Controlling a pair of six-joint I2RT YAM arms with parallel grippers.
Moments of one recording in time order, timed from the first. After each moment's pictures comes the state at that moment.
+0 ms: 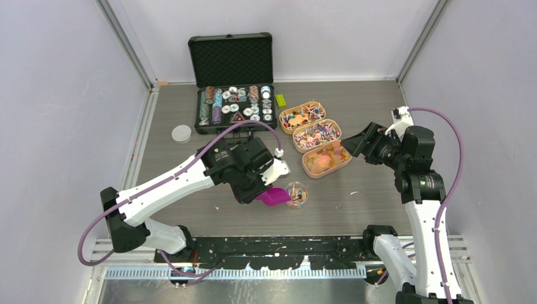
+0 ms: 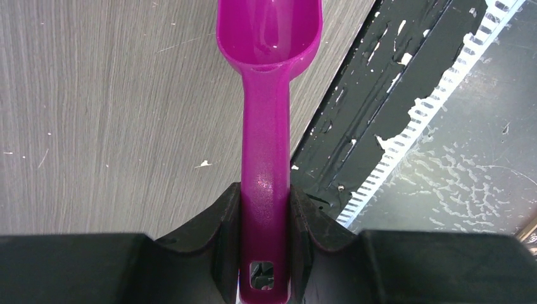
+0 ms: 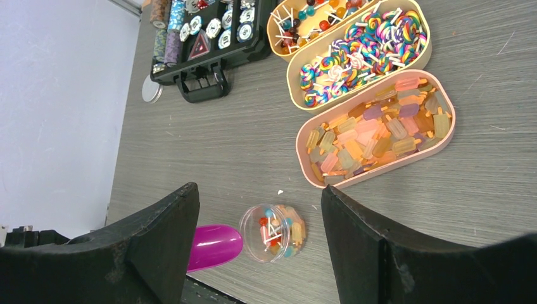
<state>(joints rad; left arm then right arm) -1.06 1.36 1.42 -1.28 0.06 0.10 -0.06 0.75 0.94 -0.62 -0.48 0.47</state>
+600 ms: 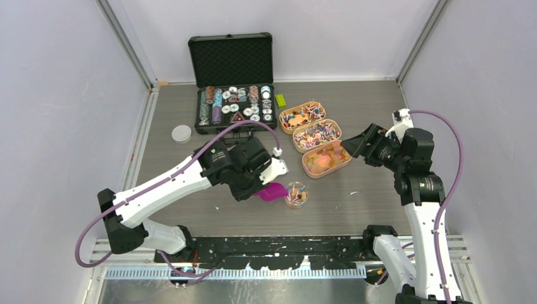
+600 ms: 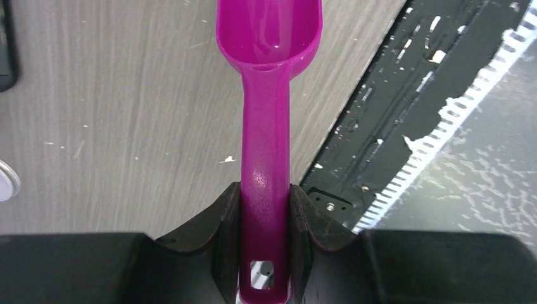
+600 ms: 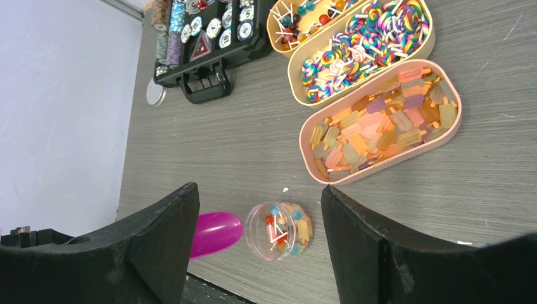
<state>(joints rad) -1.06 1.36 1.43 -1.29 0.00 0.14 -0.06 0.73 0.92 -0.62 -0.47 0.51</state>
